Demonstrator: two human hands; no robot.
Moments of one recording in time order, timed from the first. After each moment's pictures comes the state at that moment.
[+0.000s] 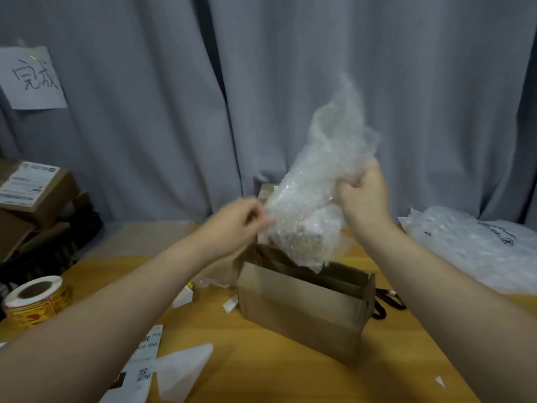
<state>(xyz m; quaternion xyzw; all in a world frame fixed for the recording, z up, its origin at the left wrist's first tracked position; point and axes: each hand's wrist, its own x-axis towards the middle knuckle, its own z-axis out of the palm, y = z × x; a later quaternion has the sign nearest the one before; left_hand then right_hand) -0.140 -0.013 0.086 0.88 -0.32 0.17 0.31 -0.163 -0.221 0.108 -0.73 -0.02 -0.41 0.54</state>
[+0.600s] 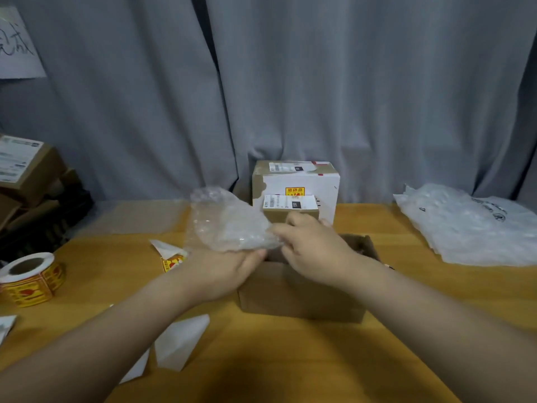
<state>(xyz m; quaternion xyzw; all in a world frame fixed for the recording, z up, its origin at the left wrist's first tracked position) -0.191 -0.002 0.026 0.92 -0.33 0.08 0.17 -0.208 -0.182 0.042 -0.97 -0.19 -0.14 0.08</state>
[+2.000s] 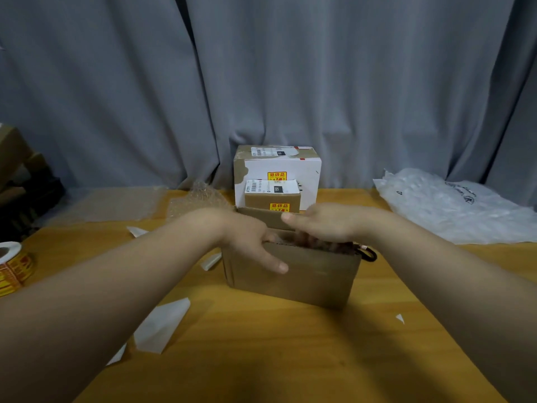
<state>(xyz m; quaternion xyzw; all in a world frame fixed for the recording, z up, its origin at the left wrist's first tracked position) -0.169 -0.060 0.063 0.91 -0.34 -0.25 0.04 -0.220 -0.220 0.080 -0.98 -0.01 0.12 0.18</state>
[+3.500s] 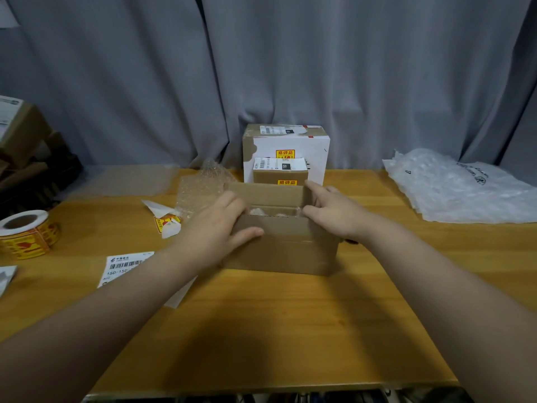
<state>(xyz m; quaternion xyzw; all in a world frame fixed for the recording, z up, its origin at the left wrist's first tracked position) -0.205 -0.004 -0.003 0.92 -0.30 0.17 0.18 -0.214 -0.237 0.019 -0.97 -0.01 0.00 0.25</state>
